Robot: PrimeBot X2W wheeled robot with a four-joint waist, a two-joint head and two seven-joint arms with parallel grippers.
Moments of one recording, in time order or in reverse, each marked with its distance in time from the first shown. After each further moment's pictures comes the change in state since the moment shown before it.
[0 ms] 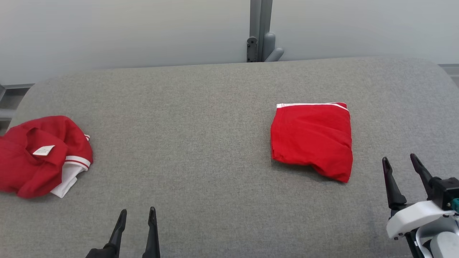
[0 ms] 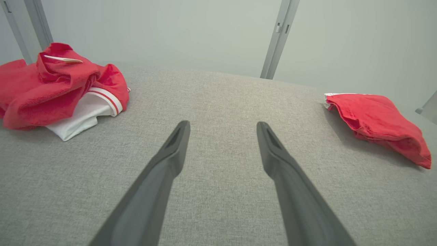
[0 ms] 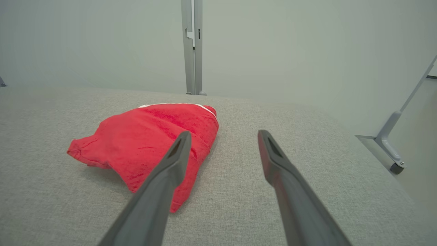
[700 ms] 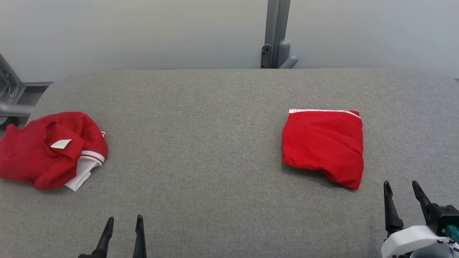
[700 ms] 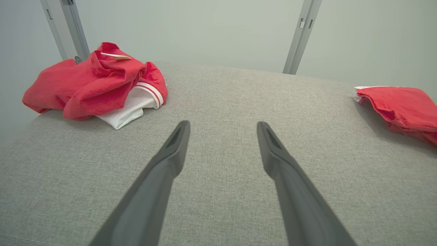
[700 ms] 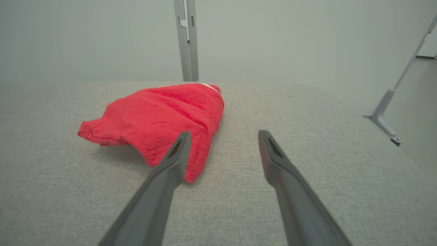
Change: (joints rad) left arm 0.025 -0.016 0.120 0.045 0.092 -0.081 0.000; right arm 0.129 0.190 -0.162 -0.025 -0.147 0.000 -0.016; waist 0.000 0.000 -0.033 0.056
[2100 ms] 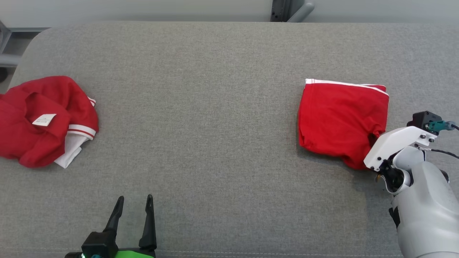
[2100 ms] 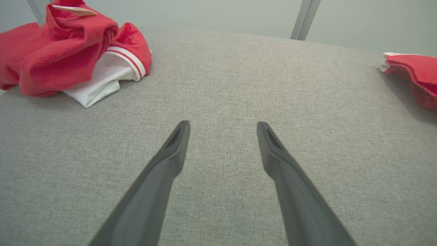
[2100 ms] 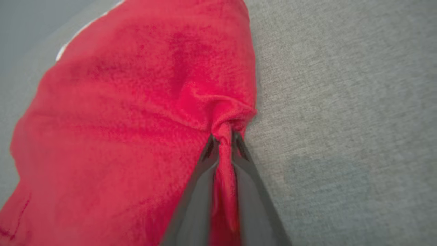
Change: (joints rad) left arm -0.107 -0.003 -0.052 0.050 0.002 0.028 0.000; right arm -0.638 0.035 -0.157 0.560 0.174 0.000 0.535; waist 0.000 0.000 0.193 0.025
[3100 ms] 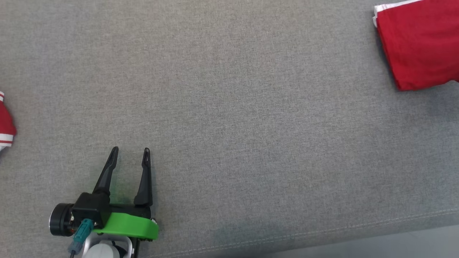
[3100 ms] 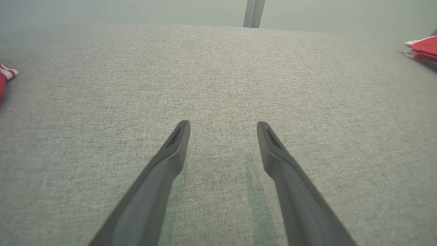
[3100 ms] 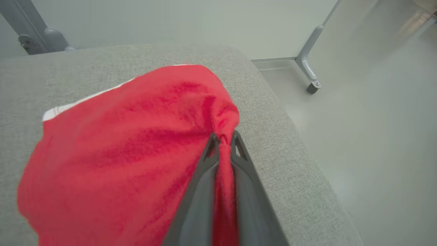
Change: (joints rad) left arm -0.160 0.007 0.016 -0.061 0.055 -0.052 0.000; right arm -0.305 -0.354 0.104 0.042 -0.133 0.001 -0.155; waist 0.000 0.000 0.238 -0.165
